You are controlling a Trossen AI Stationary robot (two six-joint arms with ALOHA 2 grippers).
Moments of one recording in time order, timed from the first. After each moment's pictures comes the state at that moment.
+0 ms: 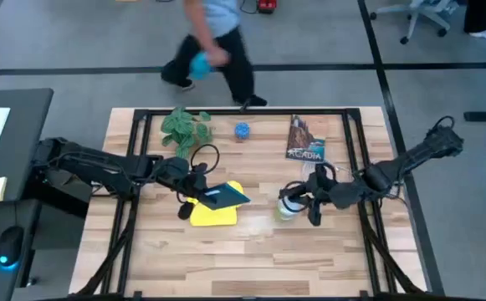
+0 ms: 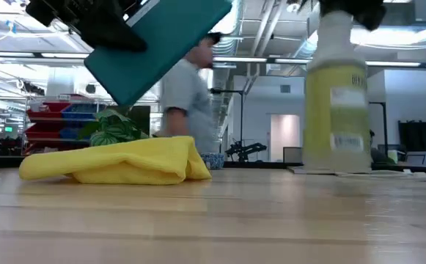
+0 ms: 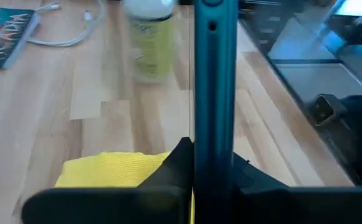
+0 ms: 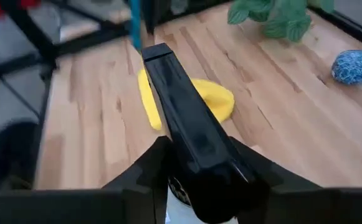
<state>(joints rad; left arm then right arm) -0.10 1.10 0.66 -0.10 0.13 -0.06 0.54 1.09 0.93 -0.47 0.61 0.67</state>
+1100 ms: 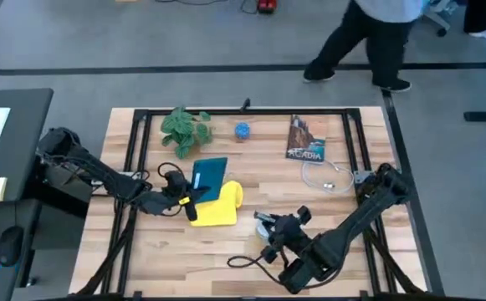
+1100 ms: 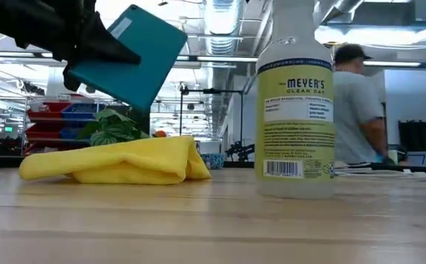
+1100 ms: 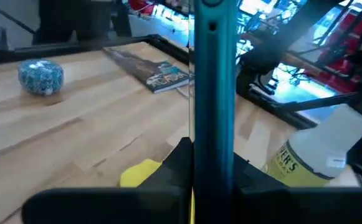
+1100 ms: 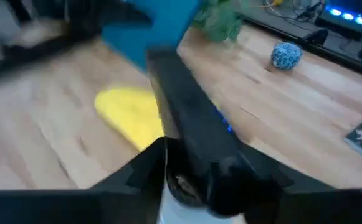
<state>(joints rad) -0.51 1.10 0.38 0.42 -0.89 -0.63 0.72 1.94 1.74 -1.16 0.97 1.27</state>
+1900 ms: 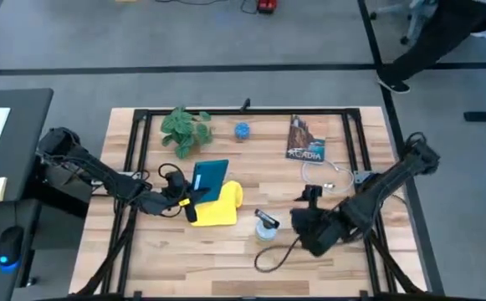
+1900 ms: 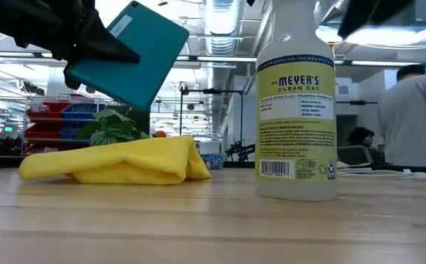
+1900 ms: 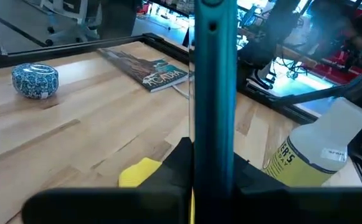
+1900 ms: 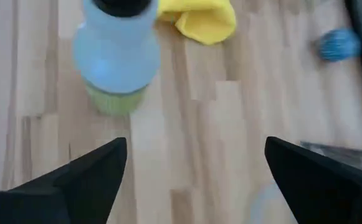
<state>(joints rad) -0.51 1.10 0.38 0.40 -0.87 -0.61 0.61 1.45 1.17 -0.84 0.54 0.52</state>
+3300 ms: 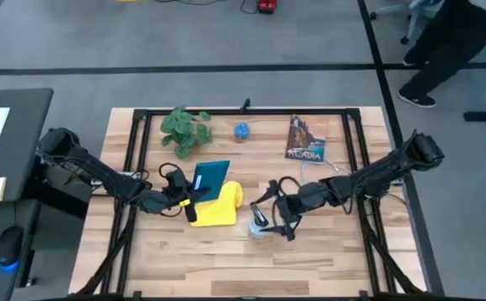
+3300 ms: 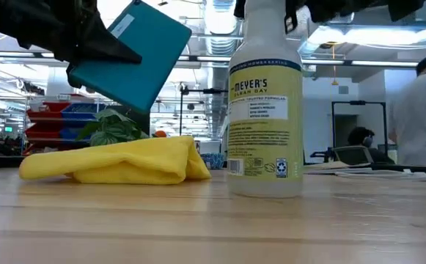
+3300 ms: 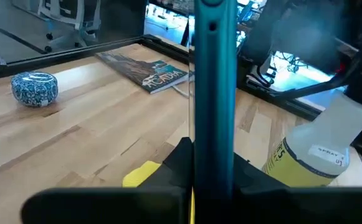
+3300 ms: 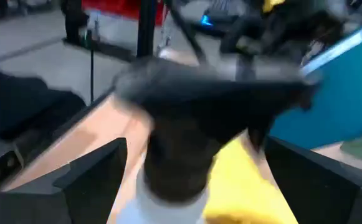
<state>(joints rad) -0.49 1.10 0.38 0.40 -0.85 -0.56 0.31 1.49 0.77 0.44 0.08 -0.16</state>
